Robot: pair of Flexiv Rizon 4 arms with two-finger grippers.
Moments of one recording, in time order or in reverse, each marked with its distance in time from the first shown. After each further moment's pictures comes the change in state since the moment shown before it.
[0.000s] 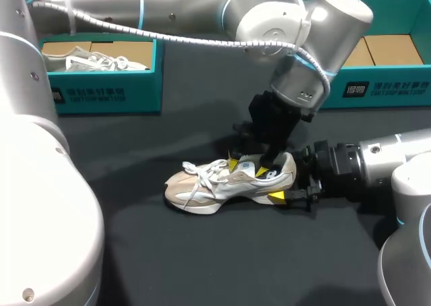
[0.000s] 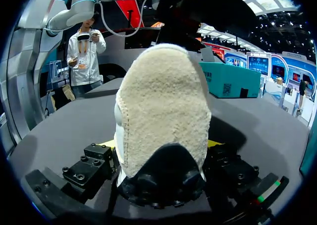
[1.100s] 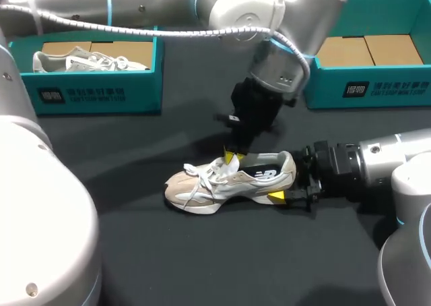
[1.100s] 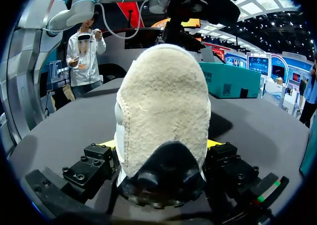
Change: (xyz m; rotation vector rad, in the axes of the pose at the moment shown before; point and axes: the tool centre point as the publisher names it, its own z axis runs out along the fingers) left arm -0.039 -0.007 -0.010 0.004 0.074 -0.046; right arm 0.000 0.001 0.000 -0.001 0.000 -0.001
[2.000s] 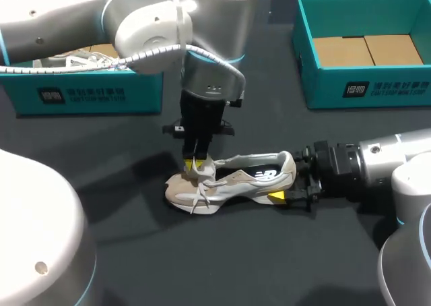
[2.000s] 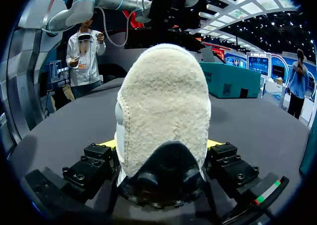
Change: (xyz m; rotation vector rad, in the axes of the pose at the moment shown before) left arm -0.070 -0.002 0.035 0.075 0.214 0.010; right arm 0.000 0.000 0.000 0.001 0.000 0.000
